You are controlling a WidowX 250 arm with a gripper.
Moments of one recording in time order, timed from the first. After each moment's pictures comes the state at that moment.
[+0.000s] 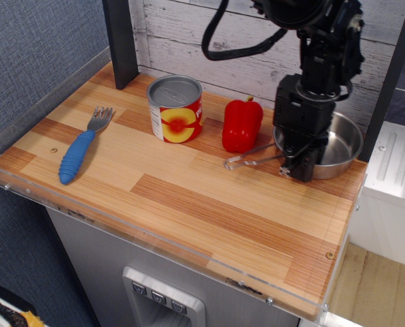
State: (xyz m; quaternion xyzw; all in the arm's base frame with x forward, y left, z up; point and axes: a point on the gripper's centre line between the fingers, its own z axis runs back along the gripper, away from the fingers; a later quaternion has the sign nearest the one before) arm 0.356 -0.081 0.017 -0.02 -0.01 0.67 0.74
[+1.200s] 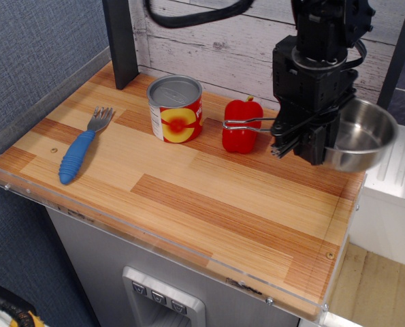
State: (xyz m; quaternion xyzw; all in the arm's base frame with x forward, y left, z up) arm 0.316 -0.092 0.085 -0.08 -0.05 0.56 0.83
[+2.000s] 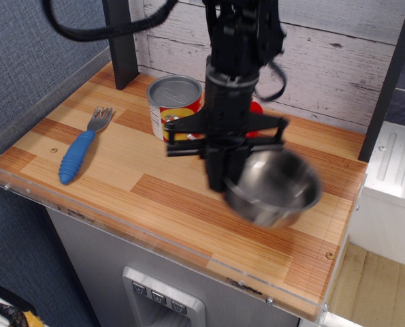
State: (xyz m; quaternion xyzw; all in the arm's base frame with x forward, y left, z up) arm 0.256 -0.026 0.065 0.04 0.03 0.31 0.95
